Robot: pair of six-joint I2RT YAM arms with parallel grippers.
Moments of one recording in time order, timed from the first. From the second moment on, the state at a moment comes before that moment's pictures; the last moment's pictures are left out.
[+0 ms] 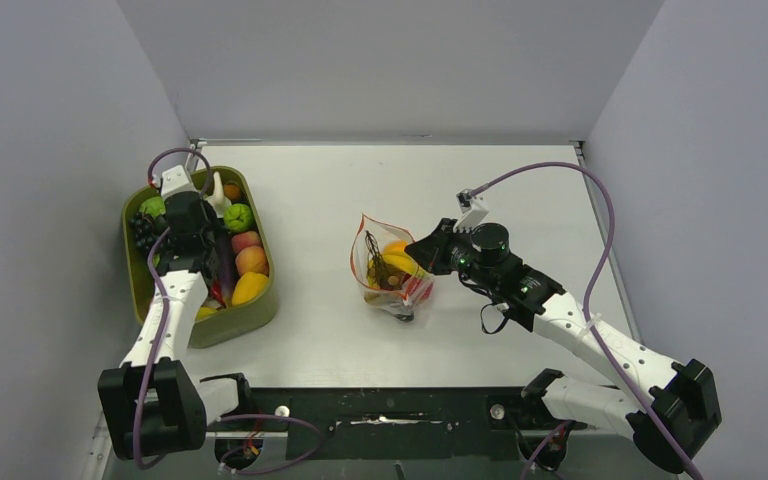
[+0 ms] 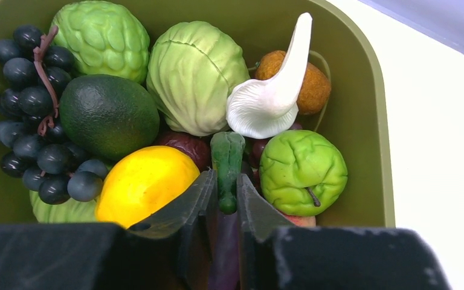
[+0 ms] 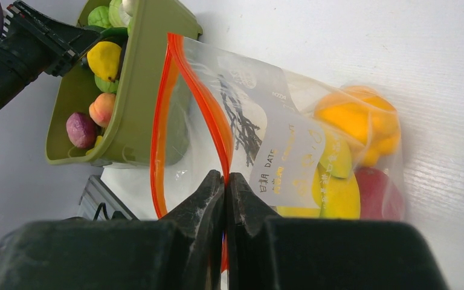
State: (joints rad) left arm 0.12 1.17 0.81 -0.07 -0.29 -0.27; right arm 0.68 1.05 0.77 -0.04 -0.06 0.69
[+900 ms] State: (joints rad) left arm 0.10 1.09 0.87 -0.18 -0.31 -0.21; right arm 0.68 1.05 0.77 -0.03 -0.06 0.68
